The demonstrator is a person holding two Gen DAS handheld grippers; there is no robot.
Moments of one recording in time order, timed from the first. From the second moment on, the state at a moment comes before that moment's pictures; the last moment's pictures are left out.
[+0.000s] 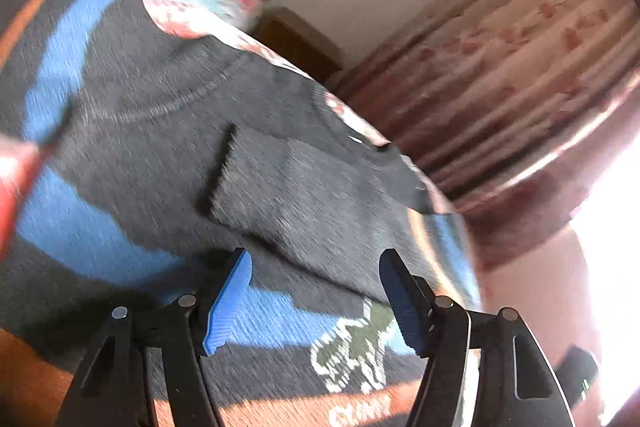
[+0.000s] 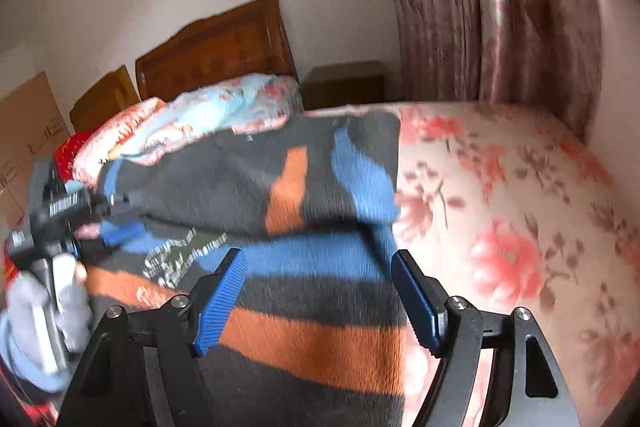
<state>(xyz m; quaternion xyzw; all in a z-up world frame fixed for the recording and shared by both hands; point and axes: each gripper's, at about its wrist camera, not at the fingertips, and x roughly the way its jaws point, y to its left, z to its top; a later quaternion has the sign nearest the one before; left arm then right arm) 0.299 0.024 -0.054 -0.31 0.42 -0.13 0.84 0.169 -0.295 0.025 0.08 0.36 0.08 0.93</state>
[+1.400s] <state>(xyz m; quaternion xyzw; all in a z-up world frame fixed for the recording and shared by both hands) 0.266 0.082 -0.037 -0.25 0.37 0.05 0.89 0.241 -0.327 0.003 0.03 0.45 -0.08 0.89</state>
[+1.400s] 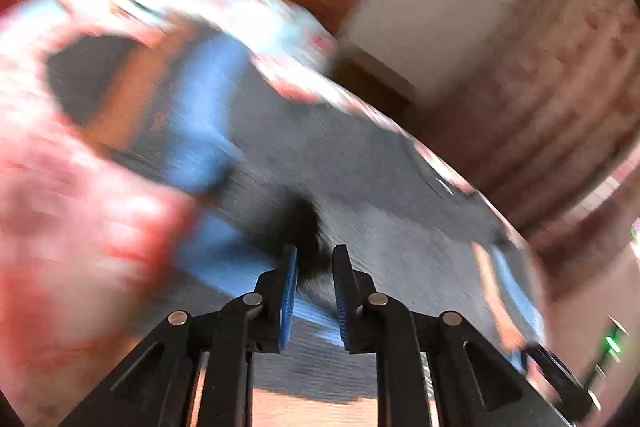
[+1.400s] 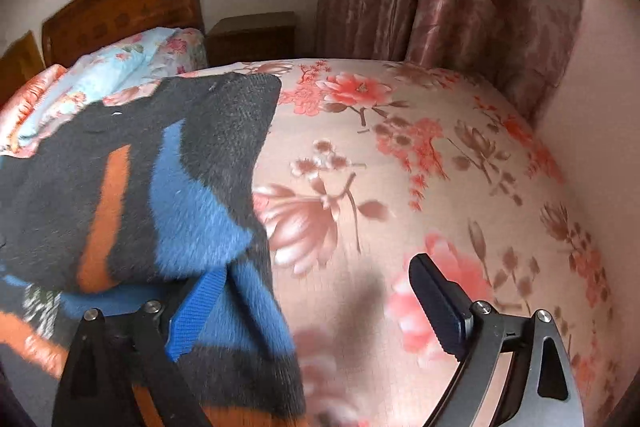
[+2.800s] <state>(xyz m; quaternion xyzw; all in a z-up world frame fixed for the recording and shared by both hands) 0.320 0.022 -0.052 -0.19 0.39 -0.11 0.89 0.282 -0.225 -0.007 -0.10 0.43 0.10 0.89</state>
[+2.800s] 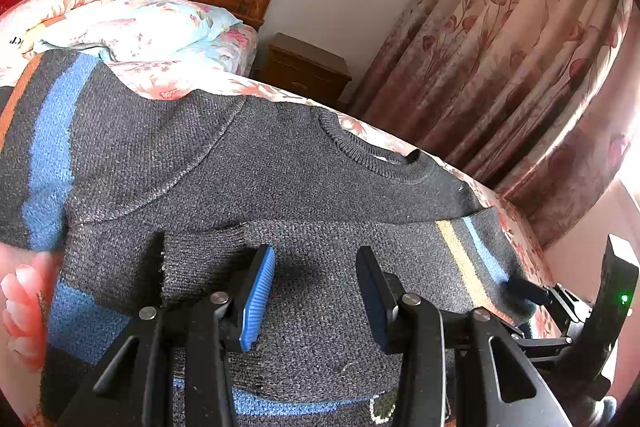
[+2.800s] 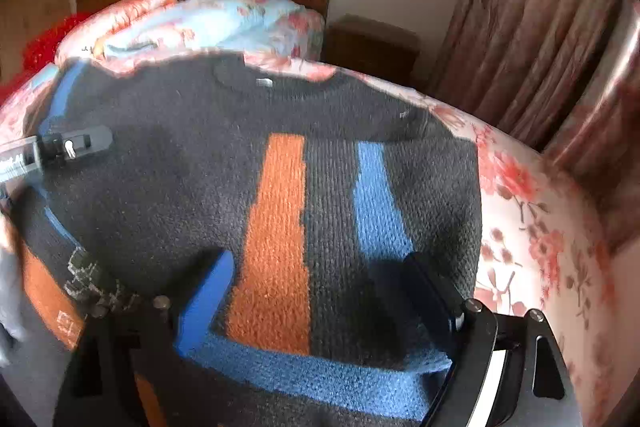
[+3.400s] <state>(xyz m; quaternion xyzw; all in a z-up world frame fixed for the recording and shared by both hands) 0.242 0.275 -0.057 -0.52 0.23 0.06 0.82 0.266 -0.206 -0.010 -0.07 0.43 0.07 0.90</state>
